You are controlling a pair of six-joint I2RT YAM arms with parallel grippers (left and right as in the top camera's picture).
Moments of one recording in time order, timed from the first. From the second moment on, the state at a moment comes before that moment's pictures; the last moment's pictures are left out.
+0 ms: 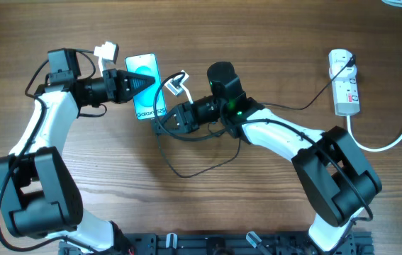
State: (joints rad) left arm 0.18 1.75 1.15 -0.53 1.51 -0.09; right arm 0.61 1.90 1.07 0.47 -1.25 0.84
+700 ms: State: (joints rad) left arm 0.18 1.75 1.15 -0.53 1.51 -0.09; right arm 0.61 1.90 1.07 0.47 -1.25 0.85
